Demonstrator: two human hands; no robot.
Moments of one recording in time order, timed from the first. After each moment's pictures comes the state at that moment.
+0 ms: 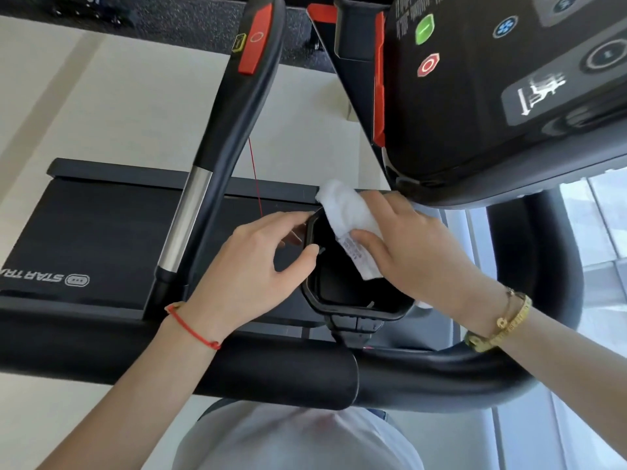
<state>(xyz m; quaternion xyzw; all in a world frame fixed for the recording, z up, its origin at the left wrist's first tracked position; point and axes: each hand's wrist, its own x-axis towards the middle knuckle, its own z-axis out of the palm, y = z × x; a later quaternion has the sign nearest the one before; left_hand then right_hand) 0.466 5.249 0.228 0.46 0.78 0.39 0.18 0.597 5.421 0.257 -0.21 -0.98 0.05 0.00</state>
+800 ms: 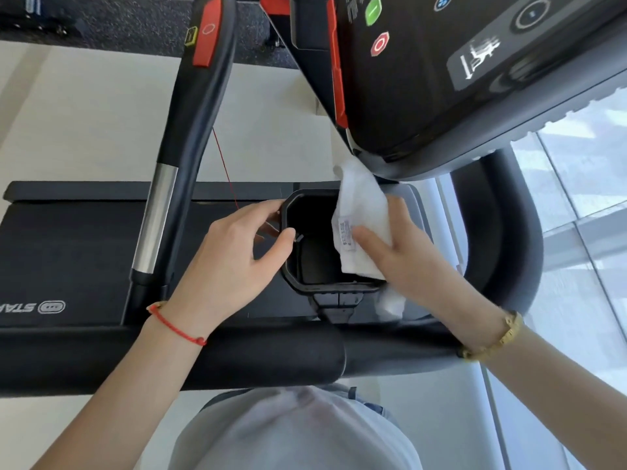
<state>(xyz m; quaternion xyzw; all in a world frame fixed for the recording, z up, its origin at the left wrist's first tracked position) 0.472 5.249 0.229 0.46 0.77 0.40 0.19 0.638 5.396 0.257 -0.43 -0.80 0.42 0.04</state>
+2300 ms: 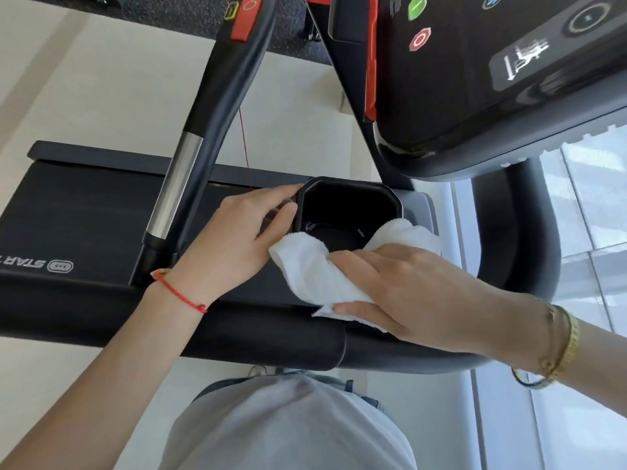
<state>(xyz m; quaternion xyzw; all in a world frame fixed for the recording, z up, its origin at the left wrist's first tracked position) 0.467 5.245 0.224 0.45 0.76 0.41 0.21 0.650 5.388 0.276 0.06 -0.99 0.05 -0.10</state>
